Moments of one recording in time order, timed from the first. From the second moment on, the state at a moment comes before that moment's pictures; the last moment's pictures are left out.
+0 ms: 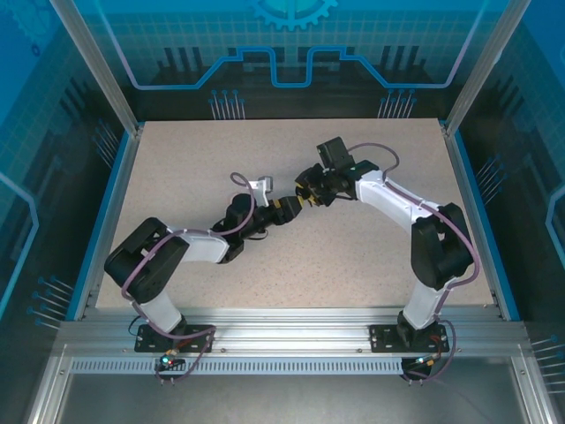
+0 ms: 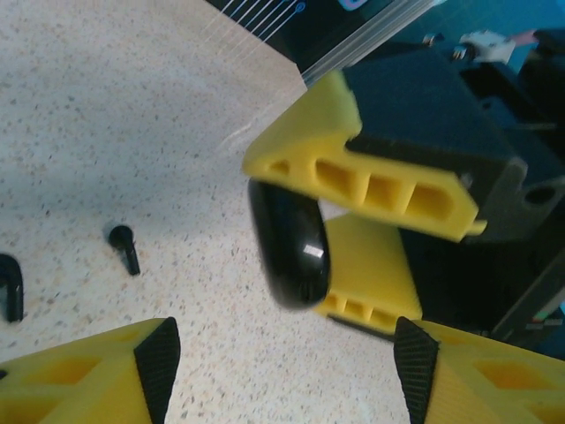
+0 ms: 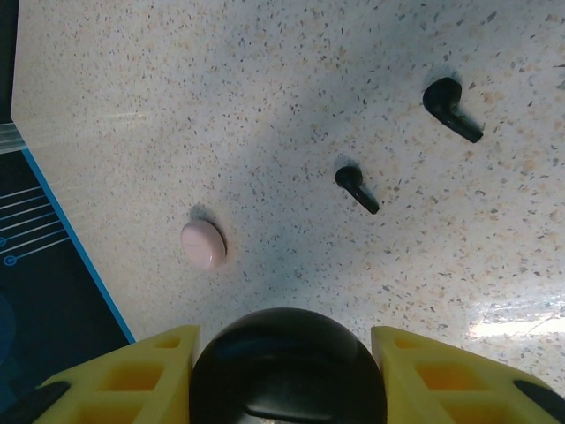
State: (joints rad) left arm -0.59 1.69 0.66 0.84 0.22 -0.85; right arm 0.49 1.77 1.37 -0.52 -0.24 1.25
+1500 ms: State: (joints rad) left arm -0.59 1.80 0.76 0.86 0.18 -0.88; right arm 0.51 1.77 1.36 -0.48 -0.24 1.25
